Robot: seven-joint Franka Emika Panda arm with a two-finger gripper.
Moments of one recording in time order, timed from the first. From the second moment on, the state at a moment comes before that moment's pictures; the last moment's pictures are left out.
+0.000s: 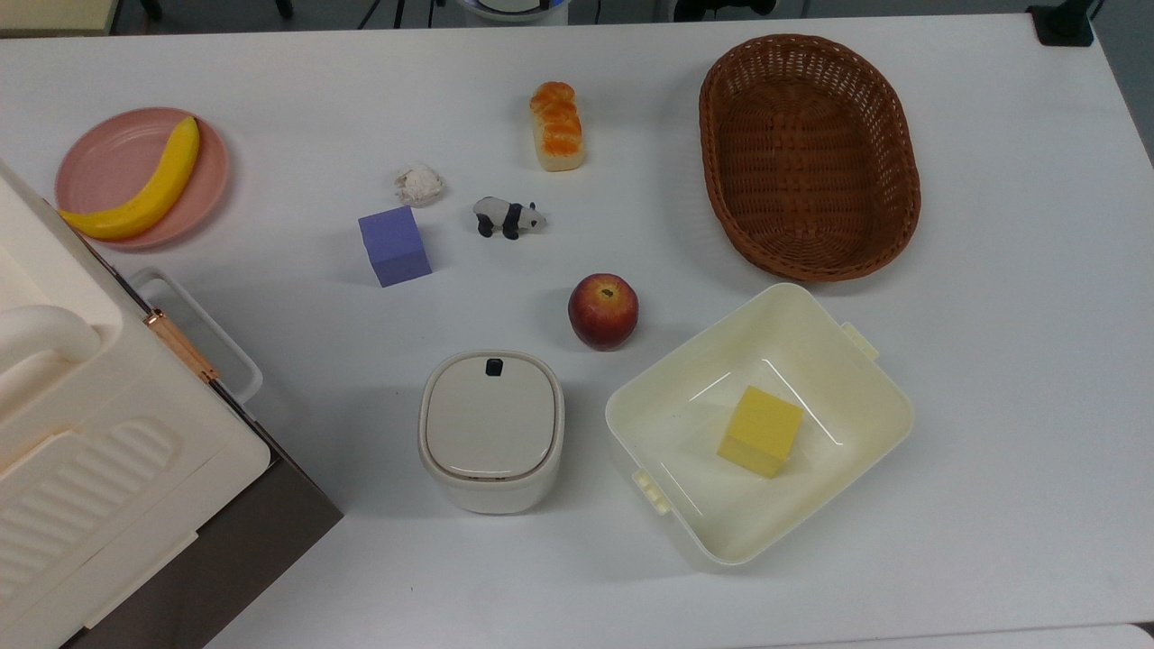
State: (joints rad) arm 0.02 -0.28 0.01 -1.99 0.04 1.78 0.09
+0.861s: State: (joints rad) arm 0.27 -0.47 -0.11 -2.32 0.02 1.92 0.09
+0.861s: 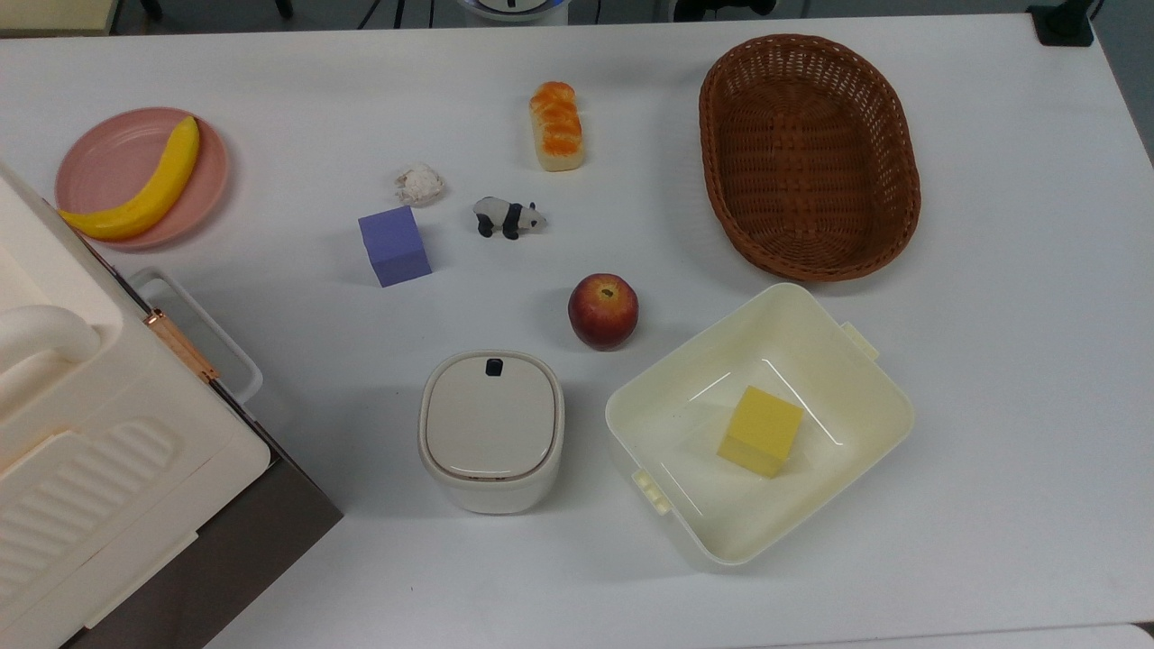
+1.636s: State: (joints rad) arm 0.56 -0.37 -0.37 -2.21 -0.08 1.83 0.13
